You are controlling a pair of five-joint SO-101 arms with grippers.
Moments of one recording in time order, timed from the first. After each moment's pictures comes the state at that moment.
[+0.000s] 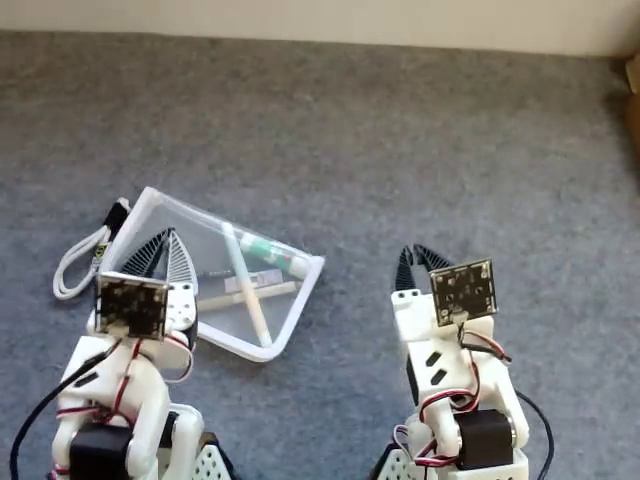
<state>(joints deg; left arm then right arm) 0.1 -104.2 68.3 60.2 -2.8 -9.1 -104.8 77.5 52.0 11.5</state>
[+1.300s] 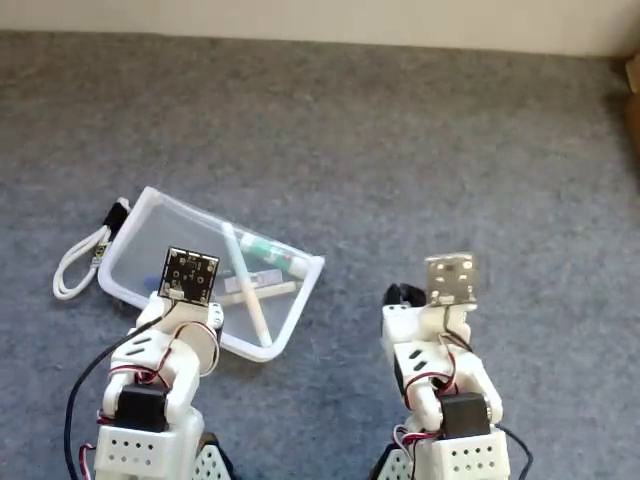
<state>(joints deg) 0.1 -103.8 95.9 57.4 -2.9 -9.1 -104.8 95.5 52.0 -2.9</state>
